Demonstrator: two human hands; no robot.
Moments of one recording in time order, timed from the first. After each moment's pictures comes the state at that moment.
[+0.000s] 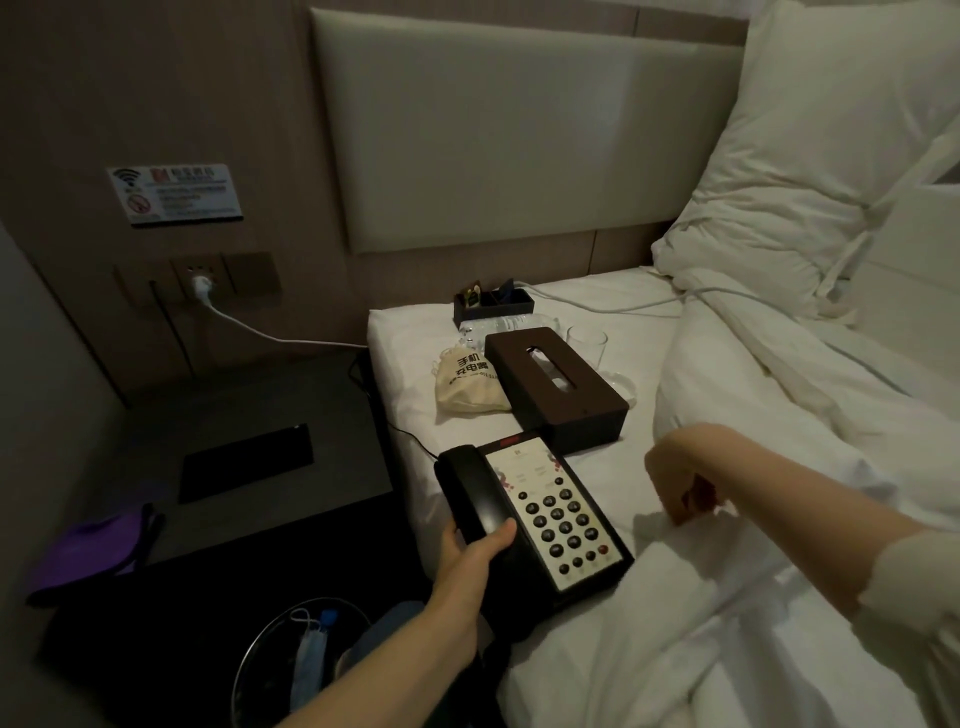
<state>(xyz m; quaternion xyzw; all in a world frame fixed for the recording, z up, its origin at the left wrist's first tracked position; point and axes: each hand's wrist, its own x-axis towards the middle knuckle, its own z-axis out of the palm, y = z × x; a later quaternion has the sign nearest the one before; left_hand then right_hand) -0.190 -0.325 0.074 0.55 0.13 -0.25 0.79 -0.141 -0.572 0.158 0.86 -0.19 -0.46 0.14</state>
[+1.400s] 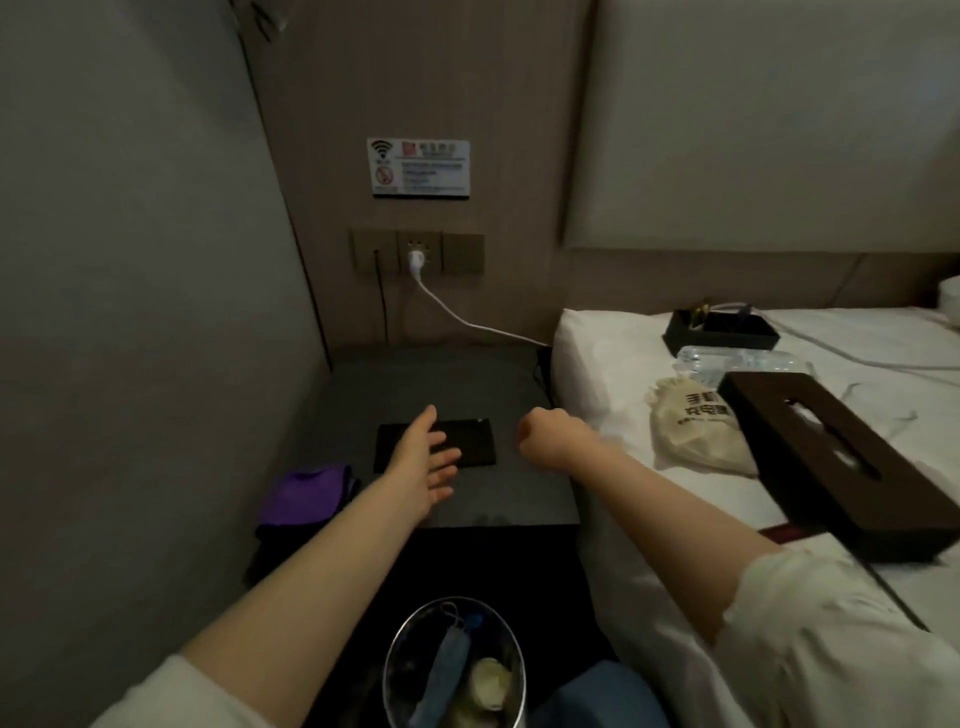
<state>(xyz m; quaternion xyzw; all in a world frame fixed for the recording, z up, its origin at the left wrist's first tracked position) 0.011 -0.084 0.086 0.58 0.29 -0.14 0.75 0.041 -0.248 0.121 0.98 0.07 -0.17 -0.10</state>
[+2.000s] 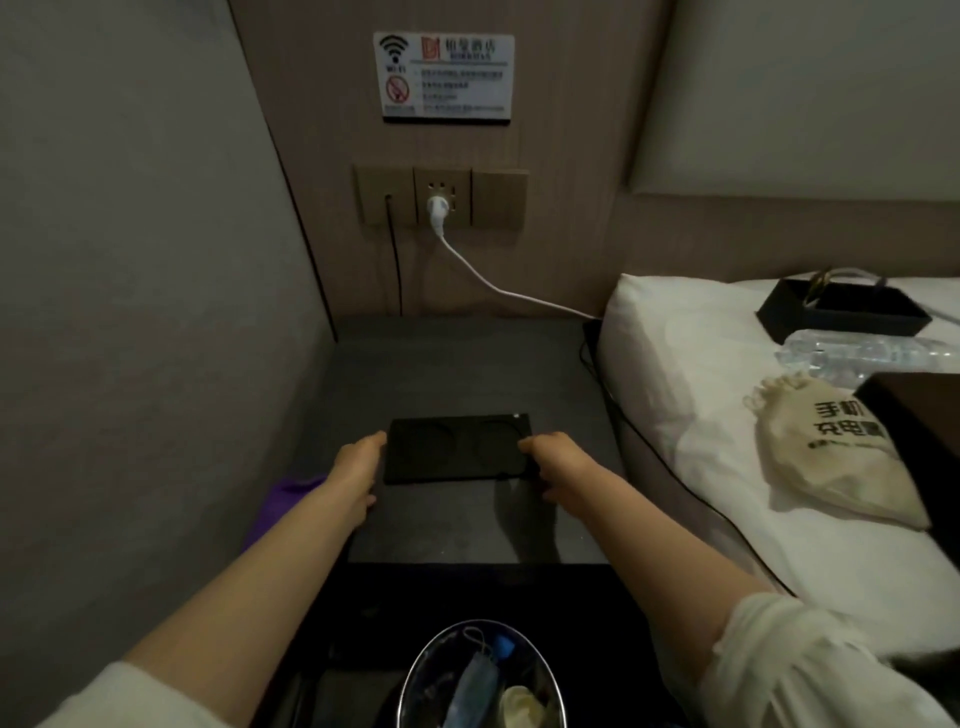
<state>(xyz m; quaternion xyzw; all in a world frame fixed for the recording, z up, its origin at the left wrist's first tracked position) 0.106 0.018 -0.005 0.64 0.40 -0.07 0.65 0.141 -0.195 -0.005 0.76 -0.22 -0.26 -0.56</state>
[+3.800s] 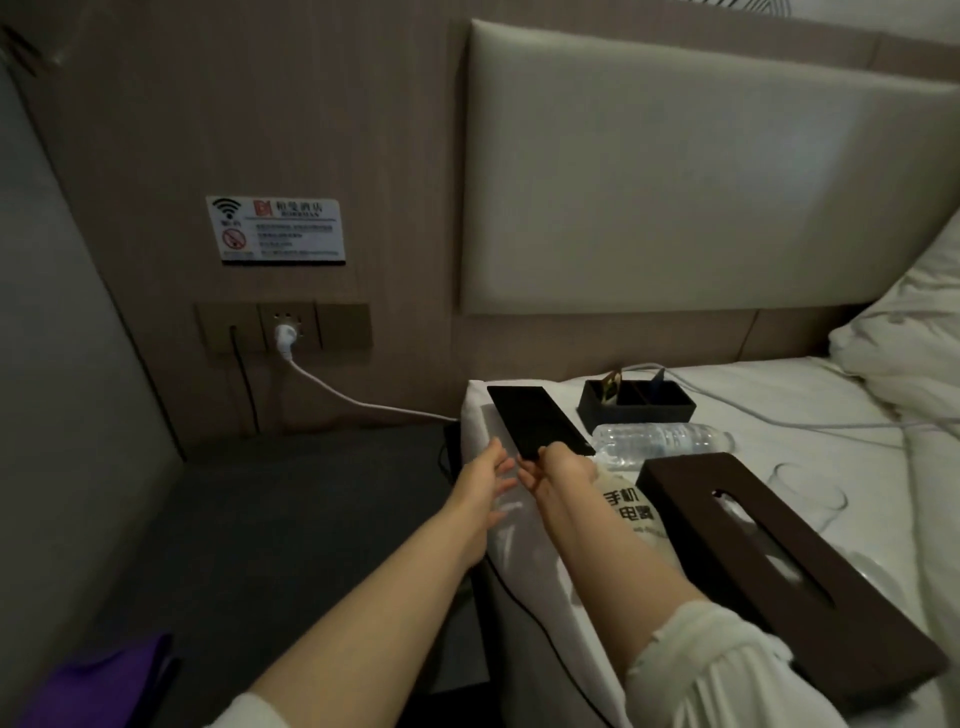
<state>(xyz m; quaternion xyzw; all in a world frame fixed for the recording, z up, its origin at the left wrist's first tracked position) 0.139 -0.266 0.113 0.60 0.11 -0.22 0.76 0.195 -0.365 0.084 0.46 -0.37 0.08 -0.81</state>
